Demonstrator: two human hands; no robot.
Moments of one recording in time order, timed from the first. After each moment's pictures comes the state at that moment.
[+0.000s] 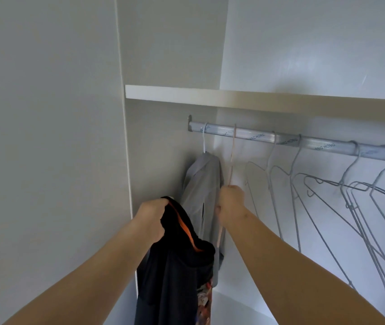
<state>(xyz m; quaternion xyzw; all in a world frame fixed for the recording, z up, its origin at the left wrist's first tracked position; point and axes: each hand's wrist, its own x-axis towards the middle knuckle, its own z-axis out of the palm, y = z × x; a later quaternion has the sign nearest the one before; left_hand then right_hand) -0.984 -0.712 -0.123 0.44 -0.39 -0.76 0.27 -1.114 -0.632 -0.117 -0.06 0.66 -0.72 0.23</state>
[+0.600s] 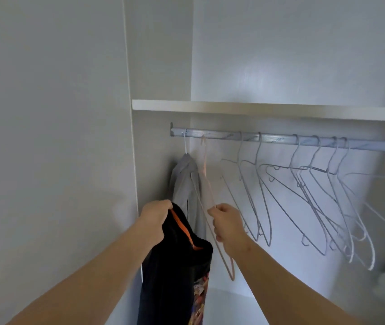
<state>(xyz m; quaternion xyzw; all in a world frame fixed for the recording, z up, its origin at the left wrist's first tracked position) -0.936 -0.677 -0.115 0.40 -0.53 -0.71 0.22 -1.010 -0.549 -0.132 -0.16 0.72 -0.66 0.15</state>
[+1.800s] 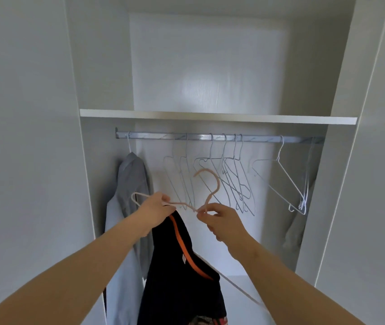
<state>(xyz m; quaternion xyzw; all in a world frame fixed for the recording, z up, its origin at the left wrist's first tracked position) -0.859 -0.509 -0.096 0.16 -0.86 -0.48 0.12 -0.885 -0.331 -0.107 -0.20 0.75 -0.63 0.07</state>
